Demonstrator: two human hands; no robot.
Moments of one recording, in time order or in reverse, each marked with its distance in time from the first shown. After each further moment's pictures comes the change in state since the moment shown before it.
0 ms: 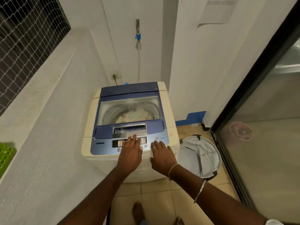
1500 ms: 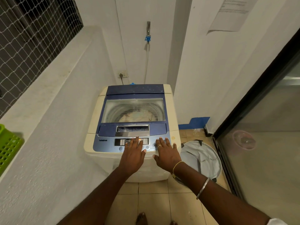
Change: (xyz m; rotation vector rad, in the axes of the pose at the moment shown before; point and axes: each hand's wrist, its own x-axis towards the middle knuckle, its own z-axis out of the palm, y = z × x) left_hand -0.006 0.005 0.003 -0.014 -0.046 -0.043; right_hand 0.013 0.017 -0.014 -0.014 -0.081 0.020
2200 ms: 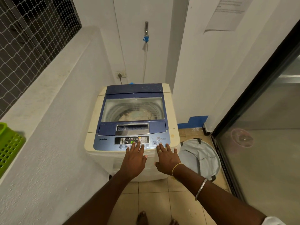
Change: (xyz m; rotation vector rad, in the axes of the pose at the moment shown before) left_hand -0.022 0.005 0.014 0.024 -0.059 0.023; right_hand -0.014 0.000 0.021 -0.074 -0.136 0.017
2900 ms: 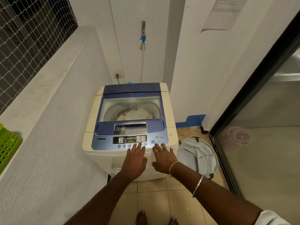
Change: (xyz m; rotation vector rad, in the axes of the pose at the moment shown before) left_hand -0.007 0.009 0.003 -0.016 -0.010 0.043; right_hand 0.004 -0.004 0.005 -0.021 -0.008 -0.047
